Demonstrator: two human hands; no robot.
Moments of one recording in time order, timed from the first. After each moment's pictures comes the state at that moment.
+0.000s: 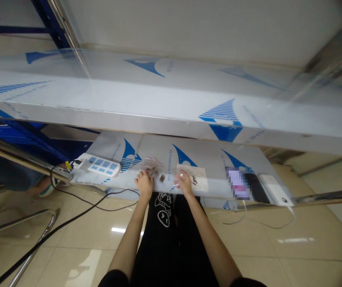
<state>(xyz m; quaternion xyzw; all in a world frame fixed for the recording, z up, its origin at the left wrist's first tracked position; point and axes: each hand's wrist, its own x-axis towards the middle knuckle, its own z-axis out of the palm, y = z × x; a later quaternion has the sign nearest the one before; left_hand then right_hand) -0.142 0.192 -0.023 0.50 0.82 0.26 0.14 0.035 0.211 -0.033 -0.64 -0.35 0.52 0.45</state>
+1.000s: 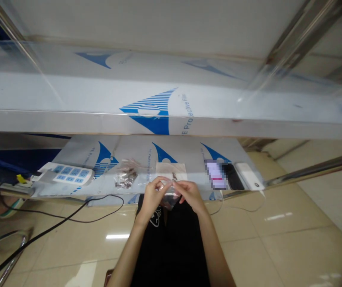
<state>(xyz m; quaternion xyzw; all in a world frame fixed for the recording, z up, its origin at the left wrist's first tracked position) -0.021 0.152 0.053 0.59 0.53 0.44 0.42 0.132 0.146 0.068 -0.53 -0.47 0.58 0.40</state>
